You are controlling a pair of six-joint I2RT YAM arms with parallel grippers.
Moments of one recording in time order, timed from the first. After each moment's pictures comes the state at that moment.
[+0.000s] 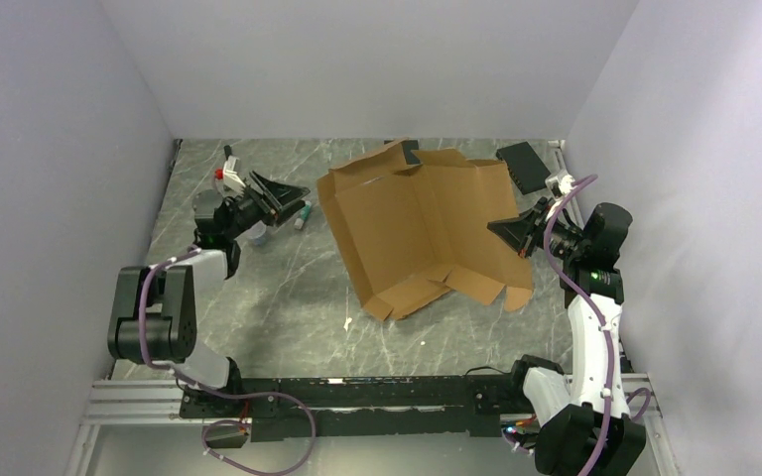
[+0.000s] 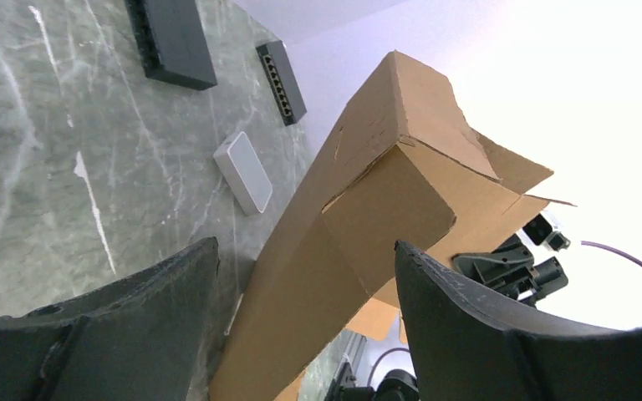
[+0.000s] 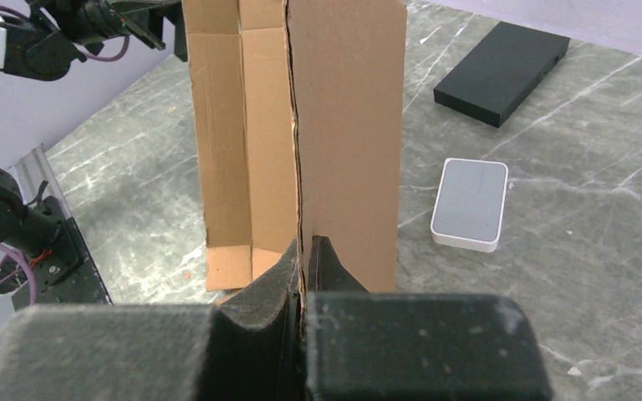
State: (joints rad) left arm 0.02 1.51 0.64 0.87 0.80 -1.16; right arm -0.31 0.88 0.75 -0.14 -1.16 0.03
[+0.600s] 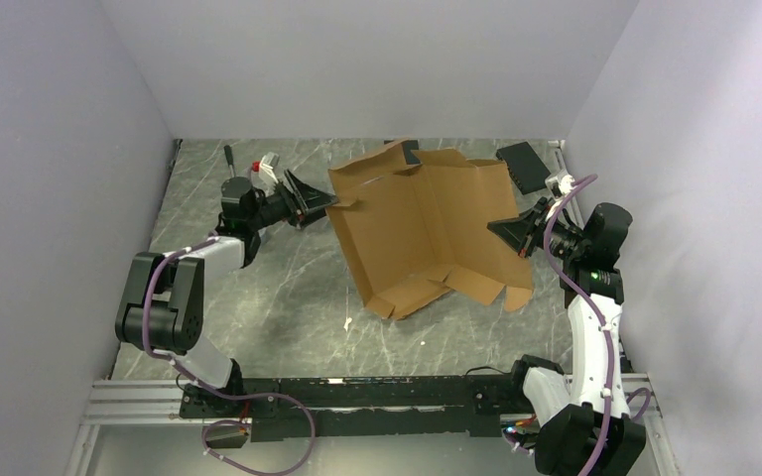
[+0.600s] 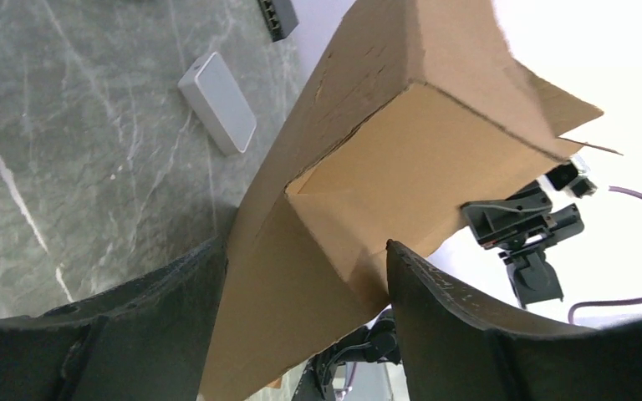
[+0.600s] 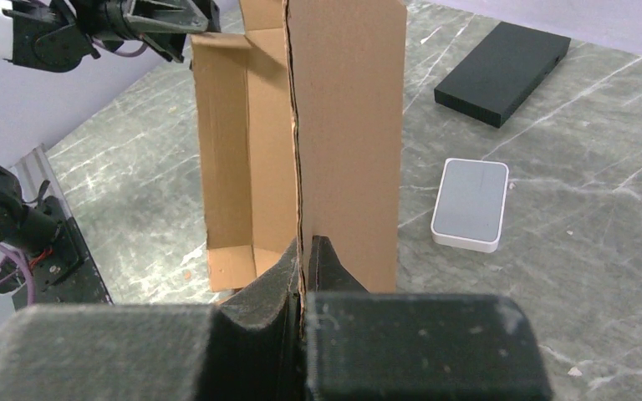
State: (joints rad) left arm -0.13 1.60 0.76 0.75 0.86 -1.12; right arm -0.31 0.88 0.75 -0.14 -1.16 0.03
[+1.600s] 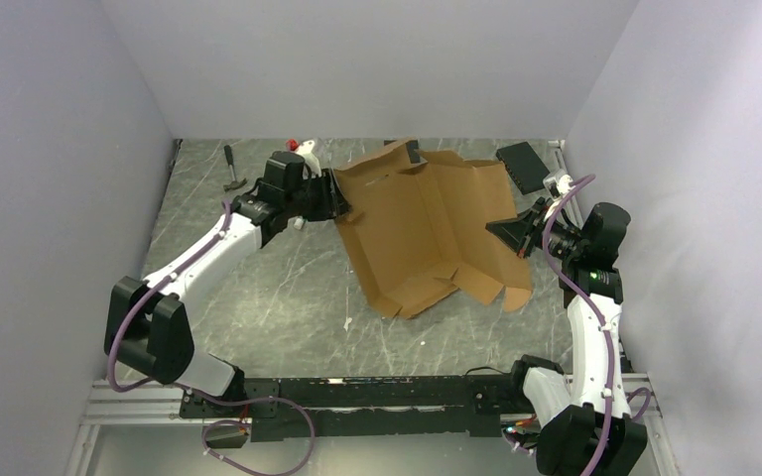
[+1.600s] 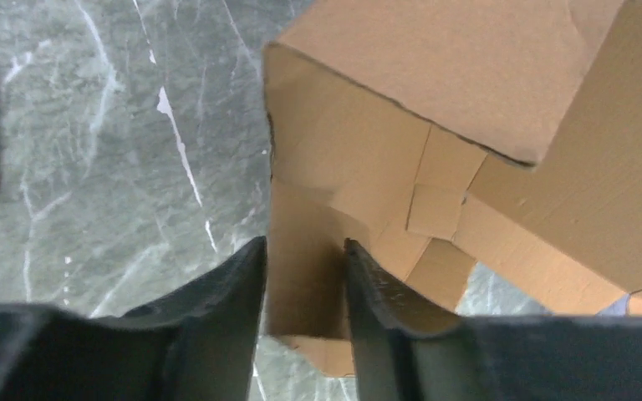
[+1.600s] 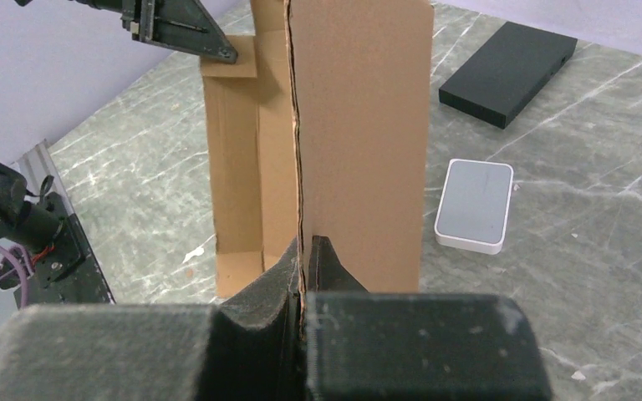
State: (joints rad) left arm -0.43 1.47 1.17 -0.25 0.23 -0.51; right arm -0.29 0.88 0.75 -0.14 -1.16 0.03
